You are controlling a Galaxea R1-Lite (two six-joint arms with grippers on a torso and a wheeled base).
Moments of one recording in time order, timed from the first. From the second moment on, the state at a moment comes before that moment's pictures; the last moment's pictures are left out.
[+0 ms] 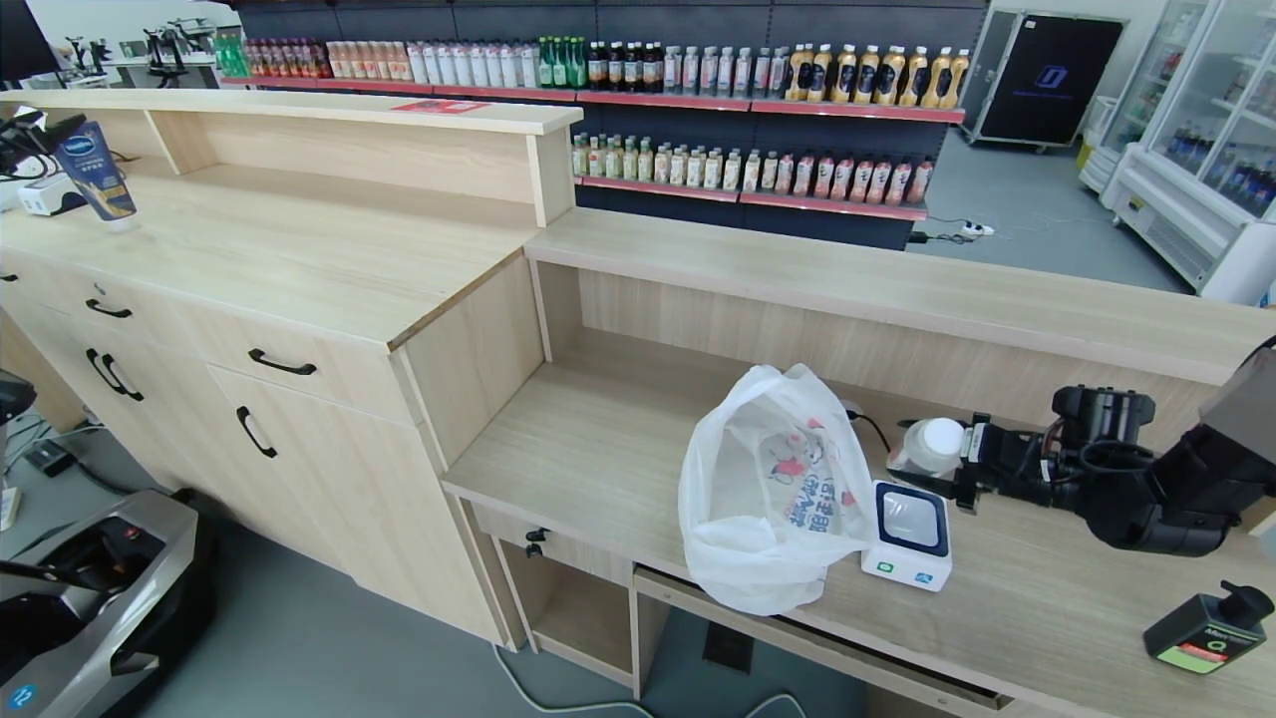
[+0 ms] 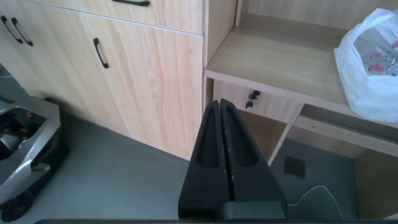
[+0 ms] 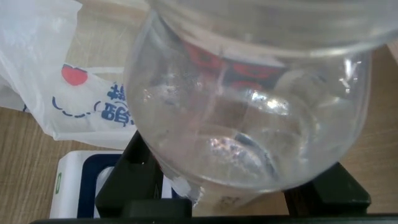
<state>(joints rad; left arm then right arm) 0.00 0.00 0.00 0.00 0.01 0.01 -0.19 2.32 -1.01 -0.91 1.00 -1.20</state>
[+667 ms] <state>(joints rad) 0.00 0.00 0.00 0.00 0.01 0.01 -0.19 2.34 -1.01 -0.92 1.00 -1.20</state>
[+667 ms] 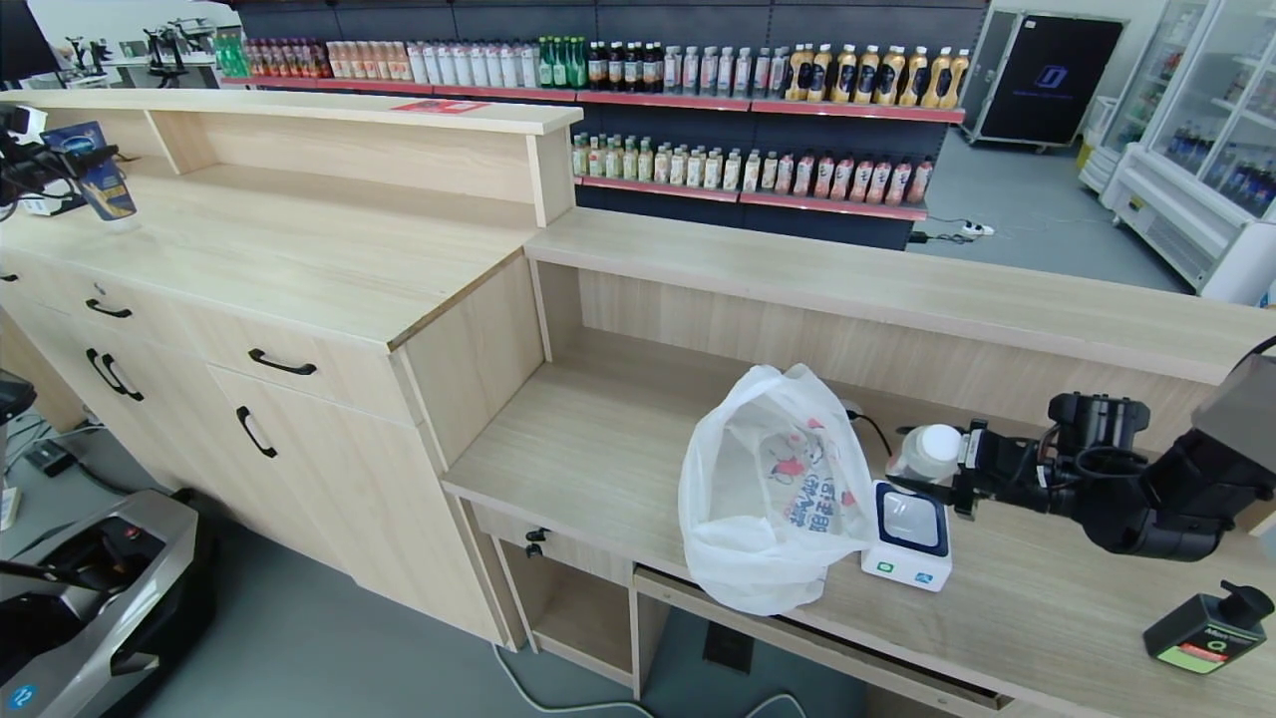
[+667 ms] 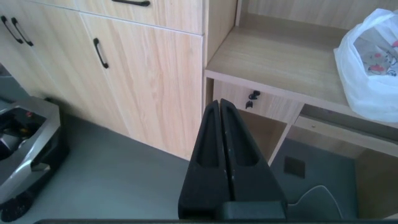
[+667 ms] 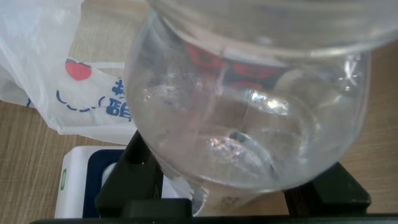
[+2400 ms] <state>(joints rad) 0.00 0.00 0.00 0.00 0.01 0.01 -0.32 2.05 -0.91 -0.88 0.98 -0.61</state>
